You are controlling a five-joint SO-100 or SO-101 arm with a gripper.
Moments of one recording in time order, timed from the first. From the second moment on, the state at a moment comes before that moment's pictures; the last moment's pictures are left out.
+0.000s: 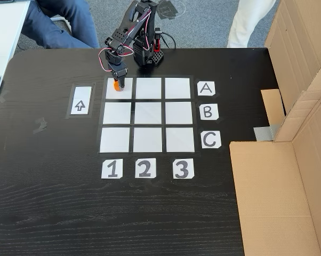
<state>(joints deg) 35.6 107.1 134.2 62.0 13.2</state>
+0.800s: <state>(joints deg) 35.9 106.3 136.6 60.0 13.2</state>
